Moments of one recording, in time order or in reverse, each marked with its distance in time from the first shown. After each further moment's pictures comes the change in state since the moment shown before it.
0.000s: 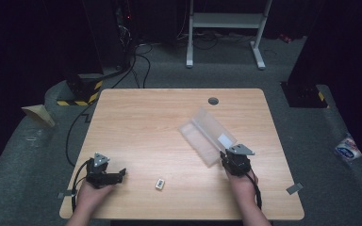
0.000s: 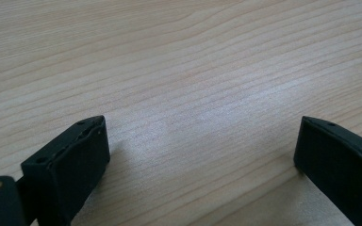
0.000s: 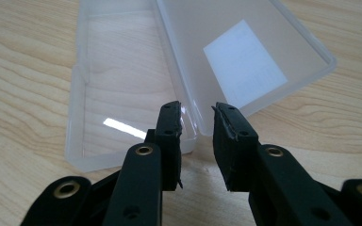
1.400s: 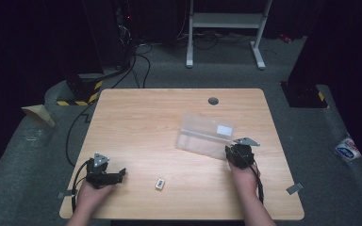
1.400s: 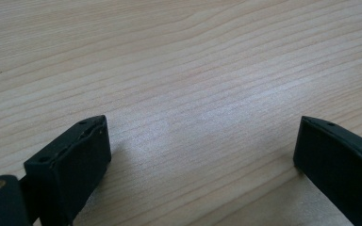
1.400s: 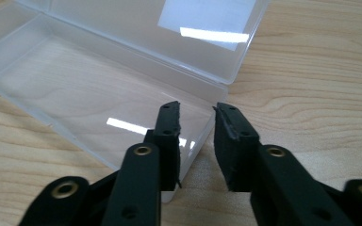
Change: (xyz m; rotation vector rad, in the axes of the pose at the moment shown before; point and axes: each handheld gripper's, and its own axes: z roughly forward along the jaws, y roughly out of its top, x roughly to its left) left arm 0.000 0.000 0.000 -0.002 0.005 -0.003; right arm -0.024 0.009 0.019 0.056 -0.036 0.145
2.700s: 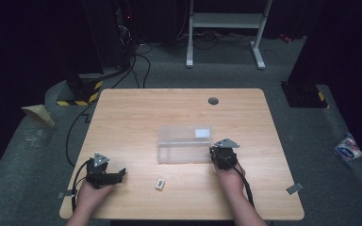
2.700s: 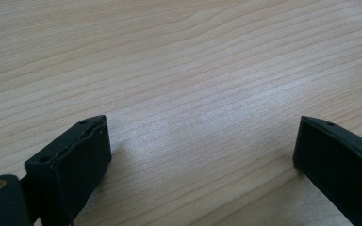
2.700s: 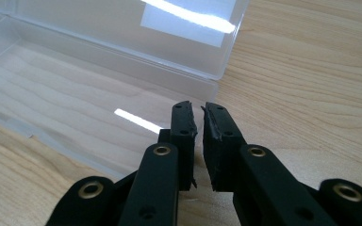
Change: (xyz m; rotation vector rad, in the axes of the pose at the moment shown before) left arm 0.000 0.000 0.000 0.000 0.001 0.003; right arm 0.053 0.004 0.010 -0.005 0.080 -0.145
